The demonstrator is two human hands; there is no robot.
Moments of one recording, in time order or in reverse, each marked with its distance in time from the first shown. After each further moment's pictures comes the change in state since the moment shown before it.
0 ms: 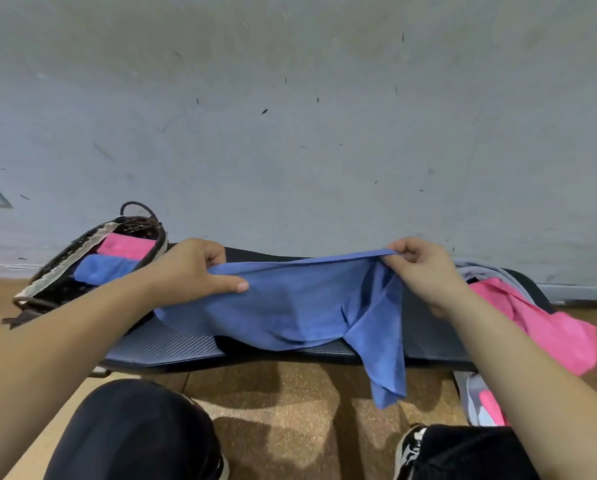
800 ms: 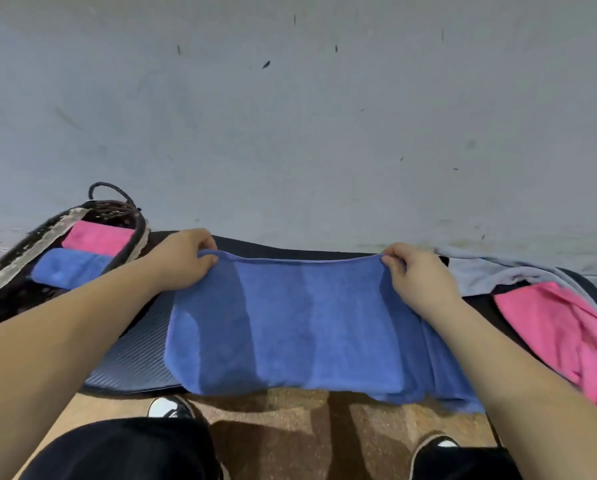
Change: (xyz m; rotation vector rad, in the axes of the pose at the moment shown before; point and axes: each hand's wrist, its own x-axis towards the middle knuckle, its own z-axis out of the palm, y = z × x) left_hand 0.112 -0.103 0.055 0.095 -0.041 -0.176; right_hand 0.084 0.070 0.067 -0.649 0.043 -0.038
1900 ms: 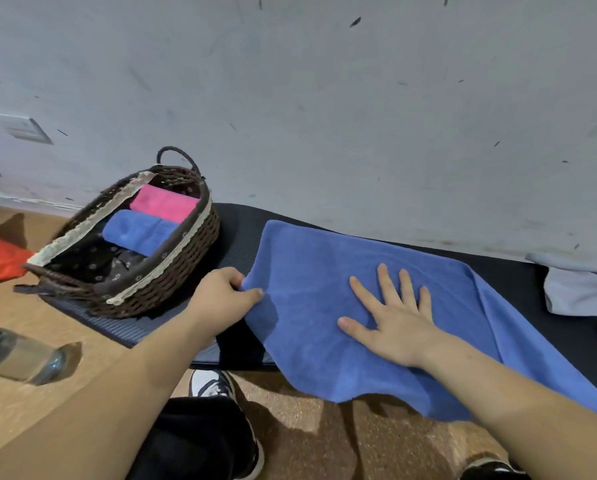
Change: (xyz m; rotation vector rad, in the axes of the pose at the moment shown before) left_hand -0.076 -0.045 0.066 -0.459 0.121 -0.417; right_hand -0.043 -0.073 0.104 -0.411 -0.656 -0.195
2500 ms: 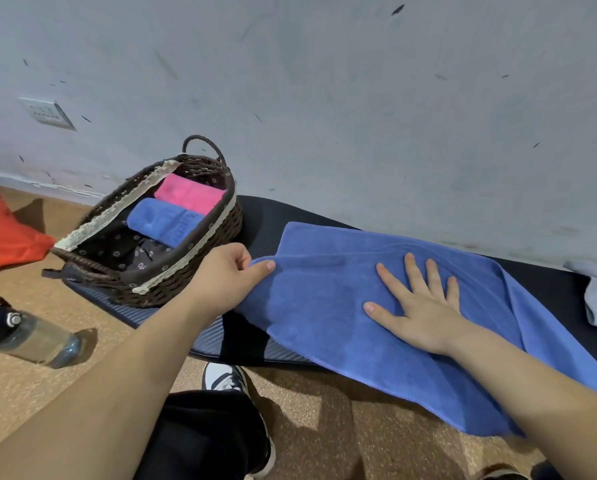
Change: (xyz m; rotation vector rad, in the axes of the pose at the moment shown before) left_hand 0.010 -0.007 -0.031 -0.099 0.050 0.147; right_hand 0.019 -0.002 -0.009 0.004 0.044 0.049
